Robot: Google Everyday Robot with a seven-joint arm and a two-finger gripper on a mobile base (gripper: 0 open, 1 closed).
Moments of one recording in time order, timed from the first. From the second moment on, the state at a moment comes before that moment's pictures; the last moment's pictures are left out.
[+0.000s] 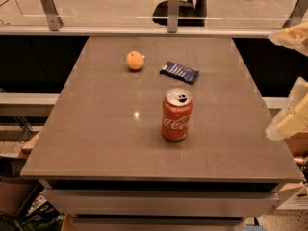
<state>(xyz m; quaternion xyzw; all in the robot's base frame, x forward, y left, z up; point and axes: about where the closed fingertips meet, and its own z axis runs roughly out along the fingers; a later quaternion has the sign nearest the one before) 0.409 -0.197 0.997 -0.59 0.74 0.06 0.31</state>
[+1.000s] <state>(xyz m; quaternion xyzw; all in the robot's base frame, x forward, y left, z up) 0.407 -0.178 0.965 -0.54 0.73 0.14 0.39</state>
